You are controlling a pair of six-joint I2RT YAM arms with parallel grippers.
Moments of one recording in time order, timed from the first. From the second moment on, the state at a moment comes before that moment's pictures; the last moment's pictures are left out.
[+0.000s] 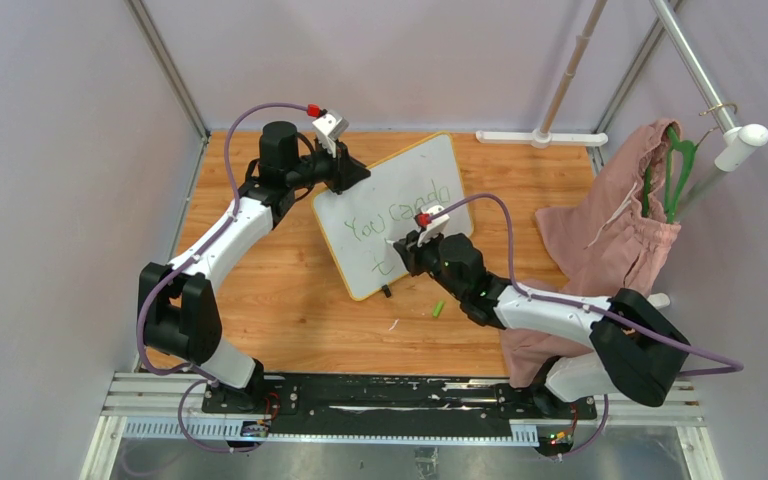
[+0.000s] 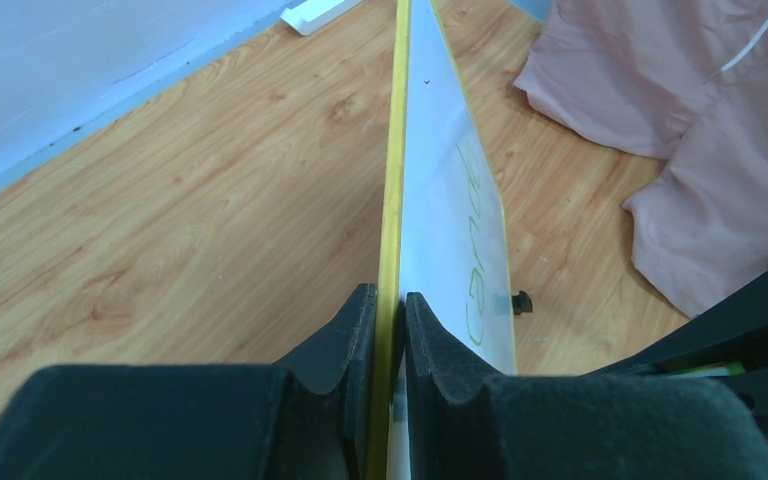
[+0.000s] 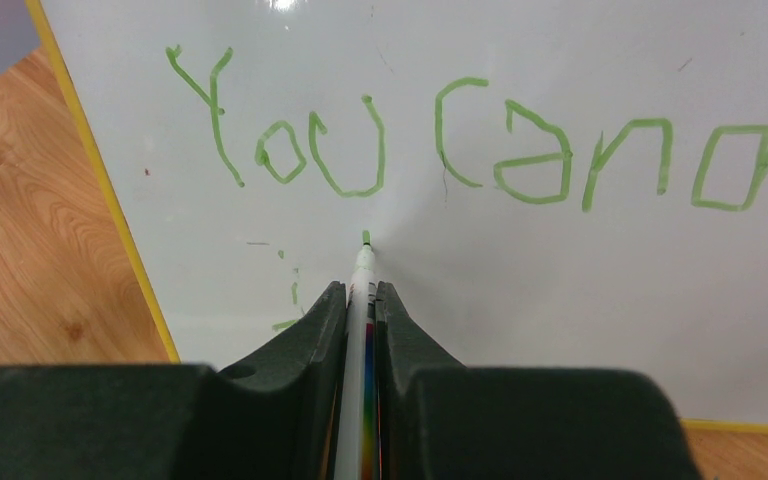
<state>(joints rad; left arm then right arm) -0.30 1.53 1.21 0.06 0.69 -0.01 0.87 1.35 0.62 0.56 0.18 0.14</state>
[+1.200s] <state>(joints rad) -0.30 1.53 1.21 0.06 0.69 -0.01 0.87 1.33 0.47 0.55 0.18 0.21</state>
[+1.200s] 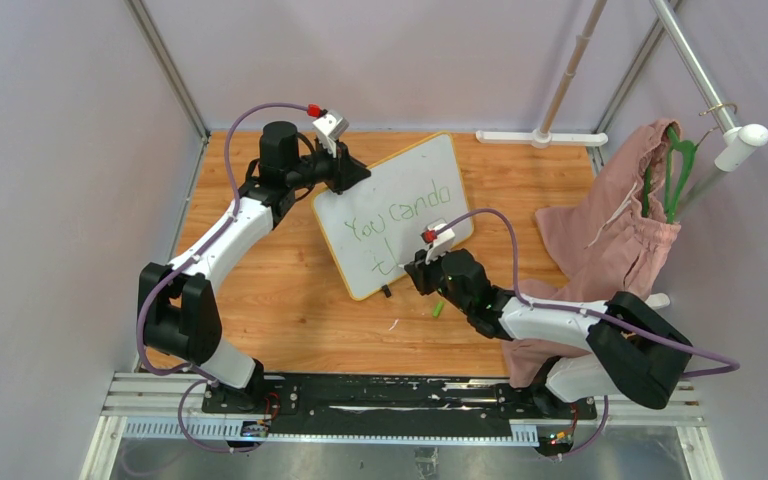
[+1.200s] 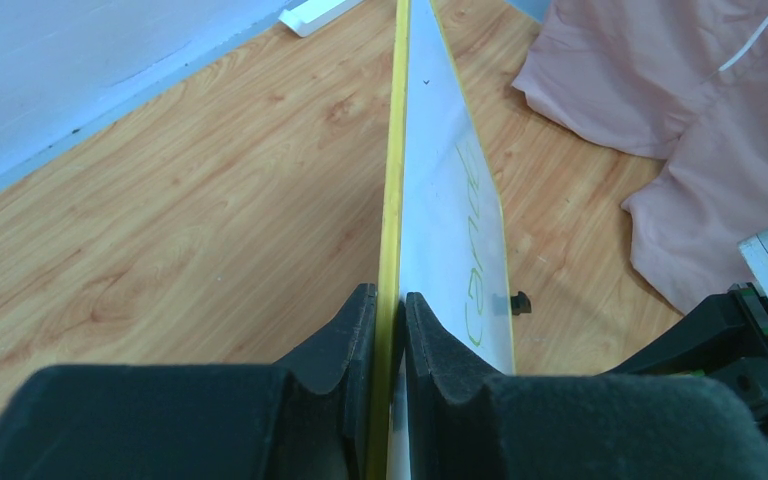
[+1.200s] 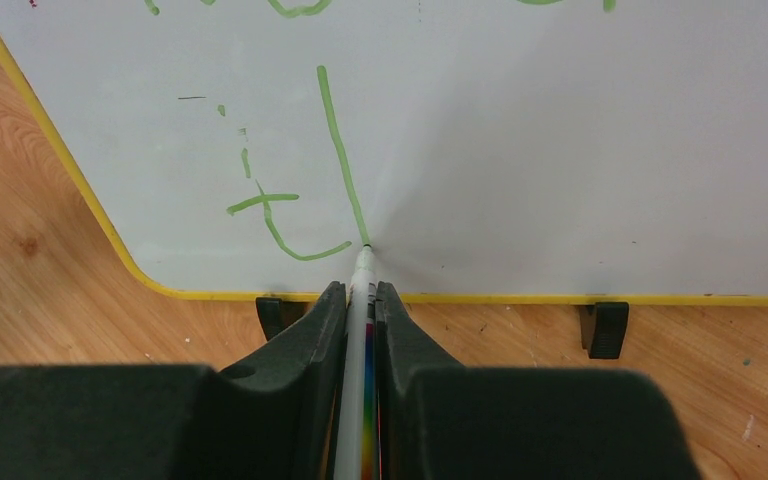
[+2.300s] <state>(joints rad) -0.31 1.53 1.21 0.07 0.68 -0.01 0.86 1.33 0.55 0.51 0.17 0.19</state>
